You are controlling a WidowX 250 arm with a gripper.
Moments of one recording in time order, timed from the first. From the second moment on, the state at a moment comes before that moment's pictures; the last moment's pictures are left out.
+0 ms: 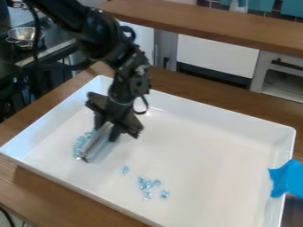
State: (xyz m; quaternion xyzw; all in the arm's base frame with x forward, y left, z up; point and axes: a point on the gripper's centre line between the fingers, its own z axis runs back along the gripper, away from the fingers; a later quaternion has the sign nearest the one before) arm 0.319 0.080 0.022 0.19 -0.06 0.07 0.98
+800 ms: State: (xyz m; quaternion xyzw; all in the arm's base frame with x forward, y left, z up) arm 0.281 0.117 0.029 0.16 -0.05 0.08 0.98
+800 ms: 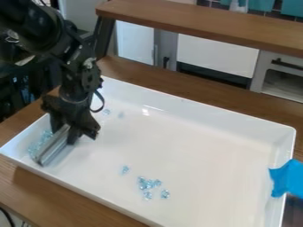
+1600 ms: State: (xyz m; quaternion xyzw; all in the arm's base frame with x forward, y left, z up) arm 0.288 -0.039 0.102 0.02 -0.09 0.11 0.99
